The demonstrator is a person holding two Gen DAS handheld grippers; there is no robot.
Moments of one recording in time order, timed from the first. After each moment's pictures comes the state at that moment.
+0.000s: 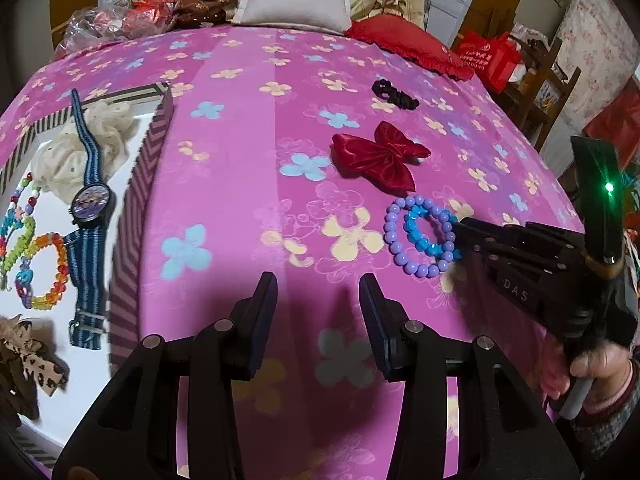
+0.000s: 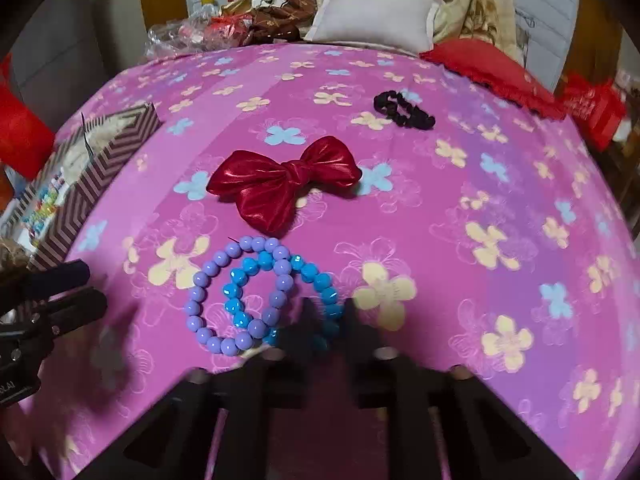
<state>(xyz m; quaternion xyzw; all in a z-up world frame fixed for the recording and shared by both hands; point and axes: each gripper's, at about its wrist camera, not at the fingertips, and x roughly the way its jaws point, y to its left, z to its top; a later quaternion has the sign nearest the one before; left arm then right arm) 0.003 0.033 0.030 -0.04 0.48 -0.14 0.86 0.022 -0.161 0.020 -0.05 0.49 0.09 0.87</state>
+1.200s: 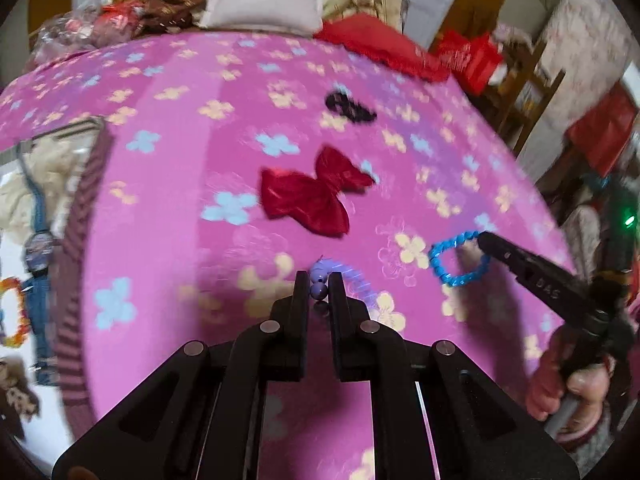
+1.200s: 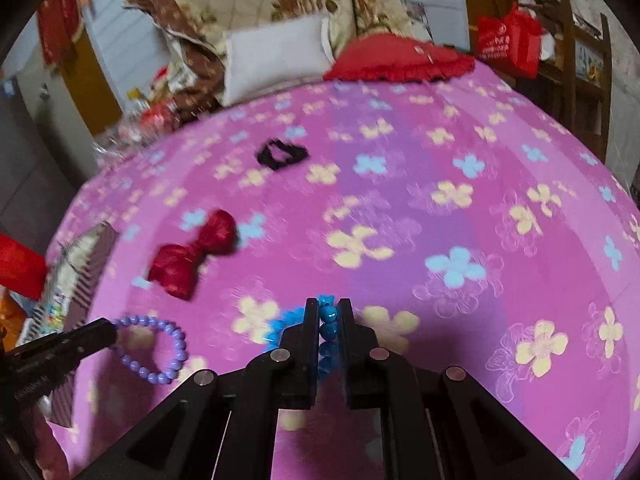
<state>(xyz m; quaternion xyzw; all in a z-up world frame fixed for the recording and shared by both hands) 0.024 -0.001 0.060 -0.07 0.47 -0.18 0.86 0.003 -0.254 0.055 0.11 0.42 0.03 0.90</state>
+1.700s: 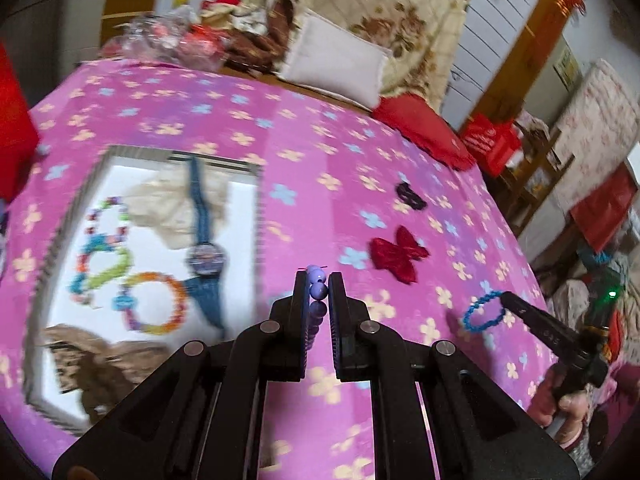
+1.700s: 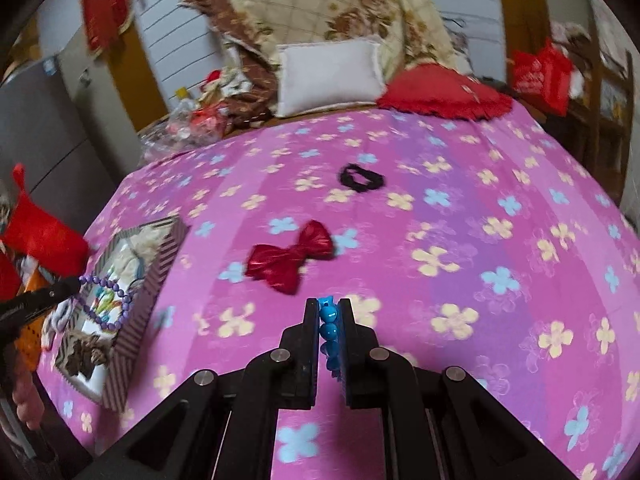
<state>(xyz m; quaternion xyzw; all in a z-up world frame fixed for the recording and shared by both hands) -0.018 0.153 0.120 -0.15 0.40 -0.12 0.89 -0.032 -0.179 0.113 0.08 0.40 0.09 0.91</state>
